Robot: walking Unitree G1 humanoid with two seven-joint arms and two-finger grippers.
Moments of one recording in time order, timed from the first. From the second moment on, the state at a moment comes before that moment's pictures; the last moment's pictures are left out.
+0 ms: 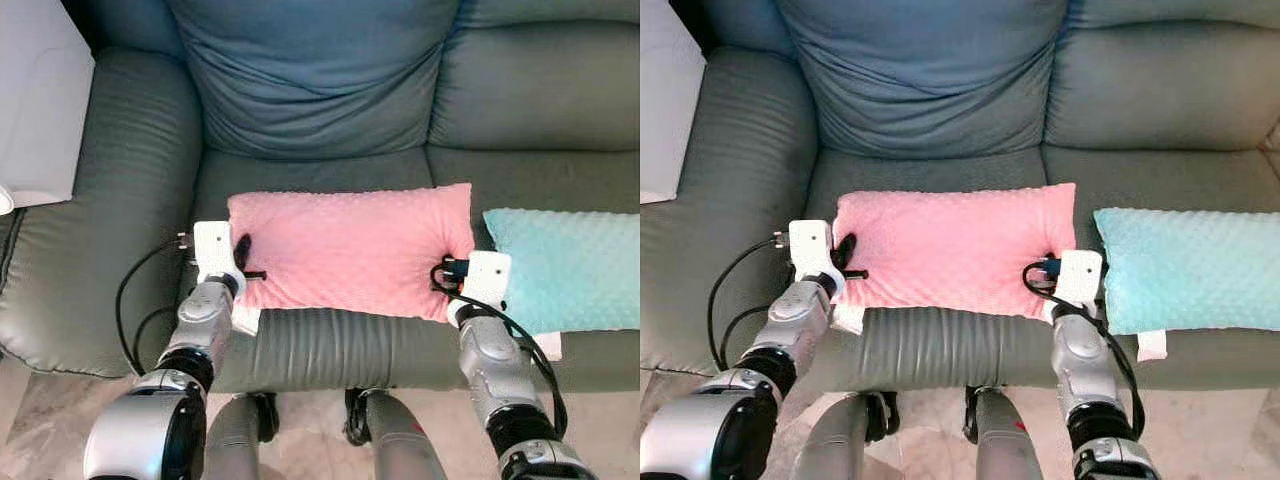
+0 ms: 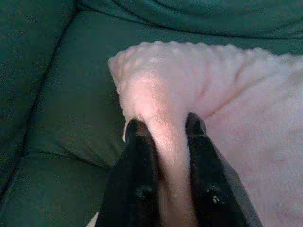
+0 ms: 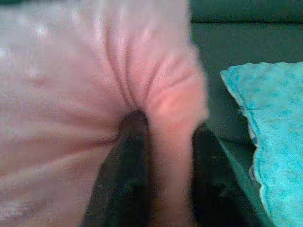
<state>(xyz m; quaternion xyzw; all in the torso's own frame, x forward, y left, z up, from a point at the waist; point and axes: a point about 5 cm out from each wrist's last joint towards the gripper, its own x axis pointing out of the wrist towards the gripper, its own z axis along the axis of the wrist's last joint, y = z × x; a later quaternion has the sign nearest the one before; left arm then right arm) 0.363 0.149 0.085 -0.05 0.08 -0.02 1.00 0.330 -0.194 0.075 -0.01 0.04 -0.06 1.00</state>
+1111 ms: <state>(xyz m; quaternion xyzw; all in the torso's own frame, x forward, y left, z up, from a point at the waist) 0.346 0.149 0.060 -0.06 0.11 -0.02 0.99 0.331 -0.201 0.072 -0.01 0.03 -0.08 1.00</state>
